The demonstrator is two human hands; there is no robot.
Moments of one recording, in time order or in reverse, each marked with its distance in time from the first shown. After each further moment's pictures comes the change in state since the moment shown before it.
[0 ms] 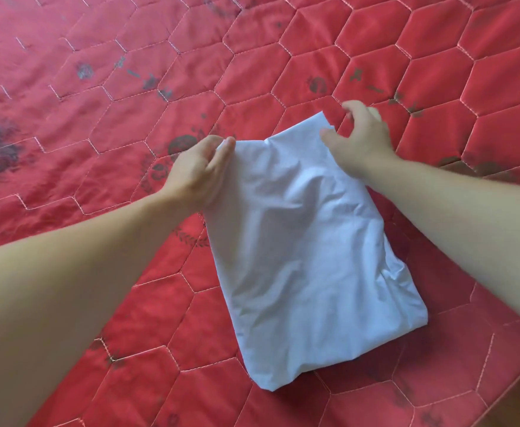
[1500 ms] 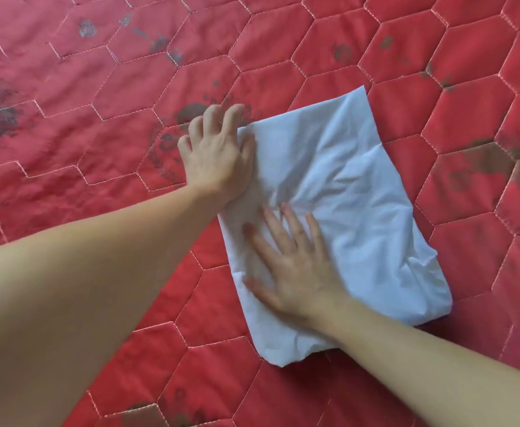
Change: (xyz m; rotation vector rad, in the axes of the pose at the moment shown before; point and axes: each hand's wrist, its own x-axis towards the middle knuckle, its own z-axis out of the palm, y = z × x) left_hand -0.003 -0.018 0.037 0.434 0.238 0.038; right_hand -0.188 0.003 0.092 -0.492 -0.166 -0.663
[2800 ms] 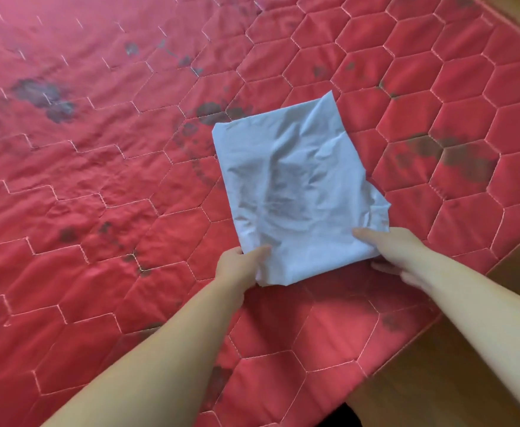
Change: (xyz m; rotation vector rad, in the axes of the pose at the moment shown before) left_hand -0.222 0.027 -0.026 -1.026 -0.499 -0.903; right_hand -0.102 0.079 -0.090 1.099 -0.205 1.244
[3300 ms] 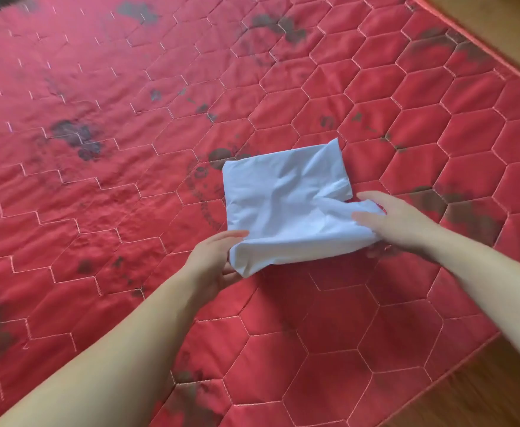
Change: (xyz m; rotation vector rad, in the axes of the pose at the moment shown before) left_hand -0.001 0.095 -0.032 -0.245 -0.098 0.043; right_hand 0.008 -0.129 -0.032 -0.424 -0.167 -0.358
